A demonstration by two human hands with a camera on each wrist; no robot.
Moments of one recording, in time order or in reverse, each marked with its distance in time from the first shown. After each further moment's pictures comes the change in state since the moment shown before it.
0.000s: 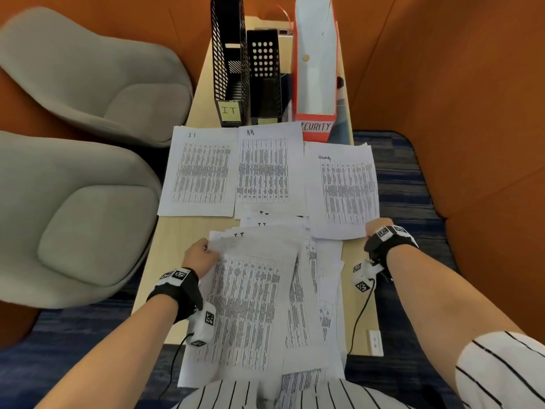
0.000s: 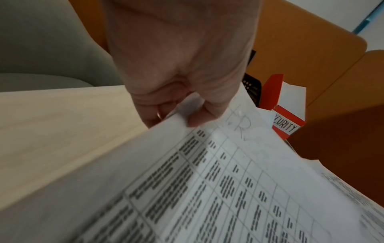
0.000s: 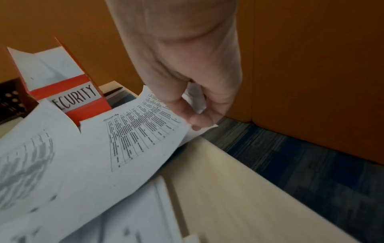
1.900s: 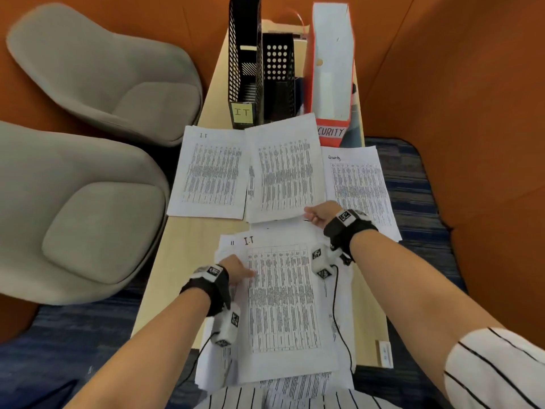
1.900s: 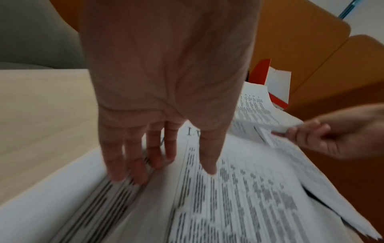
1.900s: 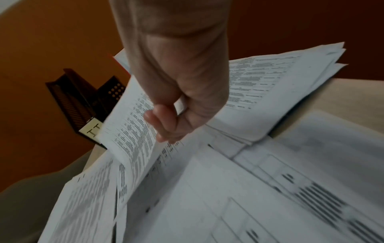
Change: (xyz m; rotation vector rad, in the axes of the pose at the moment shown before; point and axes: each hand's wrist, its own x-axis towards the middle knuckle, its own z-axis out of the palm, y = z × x) left_hand 0.000 0.025 0.027 0.258 -0.473 -0.143; right_hand -0.010 -0.154 0.024 0.957 -0.239 0.014
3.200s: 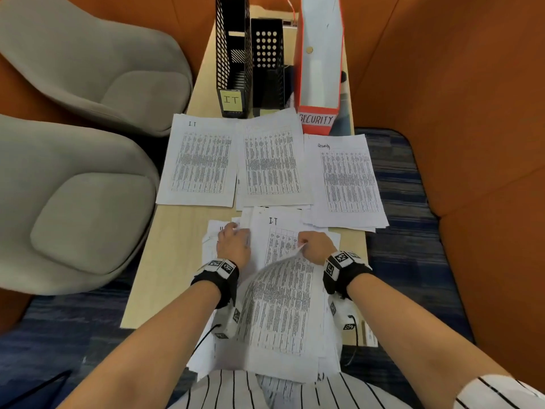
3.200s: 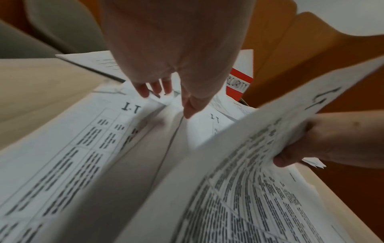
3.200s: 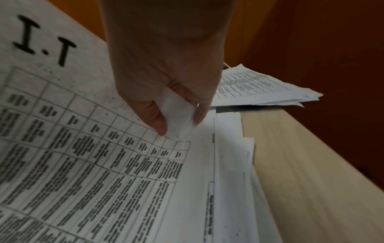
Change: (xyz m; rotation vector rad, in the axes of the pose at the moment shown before) left_hand 0.006 0.024 0.035 0.107 0.508 0.245; right_hand -0.030 0.113 -0.012 -1.111 -0.053 -0.510
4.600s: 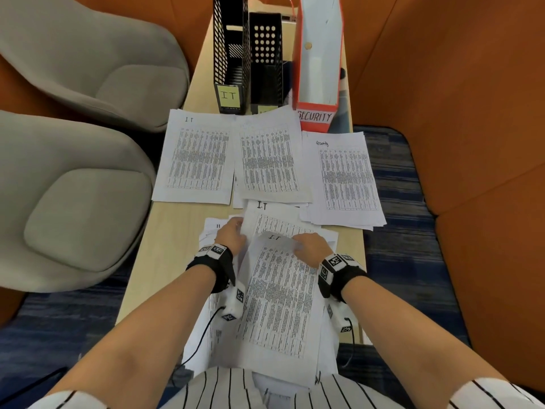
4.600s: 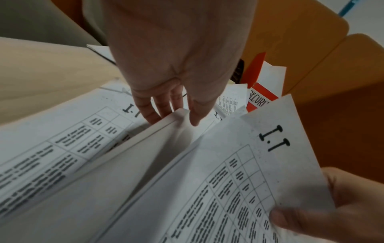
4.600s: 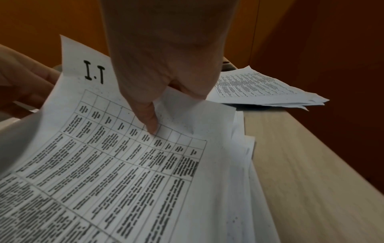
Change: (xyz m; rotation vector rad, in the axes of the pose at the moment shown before) left_hand 0.017 0.000 -0.014 -0.373 -0.077 -0.082; right_hand -0.004 -0.011 0.007 -0.101 -0.026 -0.005
